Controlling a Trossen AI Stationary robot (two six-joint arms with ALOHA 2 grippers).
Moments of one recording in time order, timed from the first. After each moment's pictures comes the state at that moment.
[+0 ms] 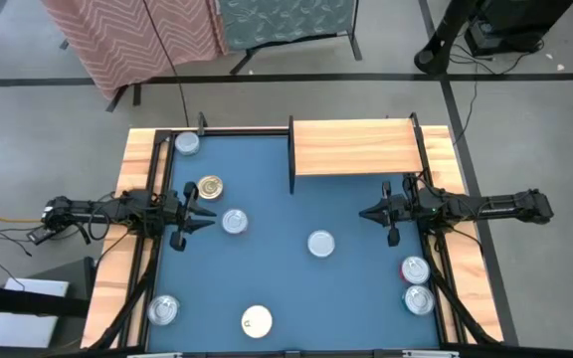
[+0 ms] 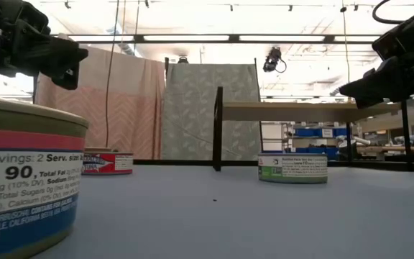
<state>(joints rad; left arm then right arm) -0.06 0.00 0.01 0.06 0.05 -0.06 -0.01 0.20 0.01 0.01 0.00 0.03</state>
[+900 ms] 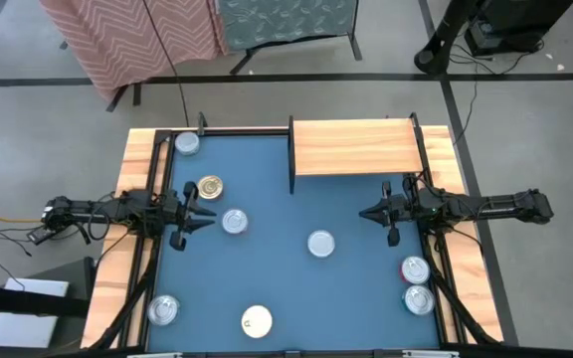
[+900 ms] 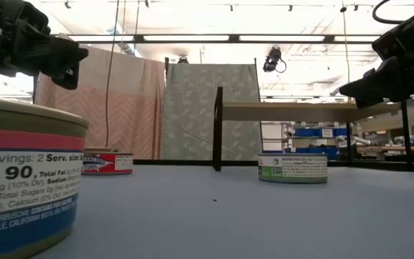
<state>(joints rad) -0.06 0.00 0.01 0.07 0.04 -0.06 -0.01 0.20 0.01 0.01 0.00 0.03</state>
